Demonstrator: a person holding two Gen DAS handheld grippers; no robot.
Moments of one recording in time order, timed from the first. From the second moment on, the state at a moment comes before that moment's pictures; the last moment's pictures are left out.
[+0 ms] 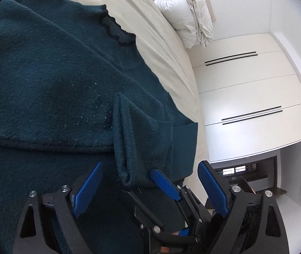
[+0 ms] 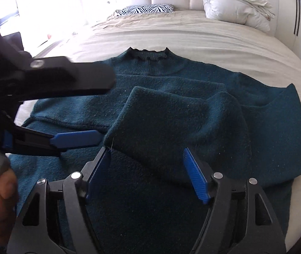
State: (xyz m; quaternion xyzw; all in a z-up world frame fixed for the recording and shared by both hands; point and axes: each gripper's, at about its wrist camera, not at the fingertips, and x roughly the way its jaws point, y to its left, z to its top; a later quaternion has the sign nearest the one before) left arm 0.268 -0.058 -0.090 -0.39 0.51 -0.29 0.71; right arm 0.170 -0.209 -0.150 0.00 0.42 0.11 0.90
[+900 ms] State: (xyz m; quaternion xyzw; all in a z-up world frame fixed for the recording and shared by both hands) left arm 0.264 -0.017 0.039 -0.21 0.33 -0.28 0.88; right arm 0.102 -0.339 -0.178 0.35 0.42 0.14 0.83
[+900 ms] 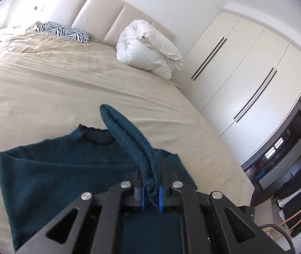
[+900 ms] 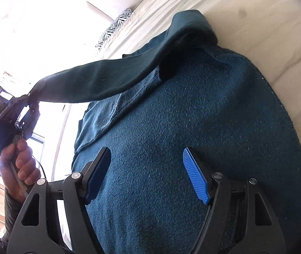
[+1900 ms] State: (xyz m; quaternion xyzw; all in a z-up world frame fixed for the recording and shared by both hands) left arm 0.279 0.055 -0.112 -0.28 0.43 -0.20 0.84; right arm 0.209 -0.431 -0.125 0.45 0.37 0.14 0.80
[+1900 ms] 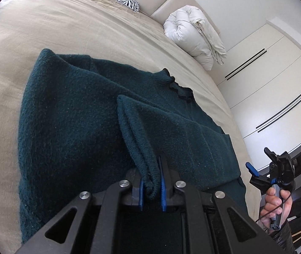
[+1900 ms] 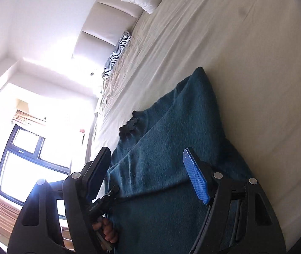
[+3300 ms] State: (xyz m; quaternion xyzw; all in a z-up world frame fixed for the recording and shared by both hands) left arm 0.161 0.100 -0.066 -0.29 0.41 -0.16 0.85; right arm 0.041 -0.441 -0.147 0.42 0.42 0.16 0.79
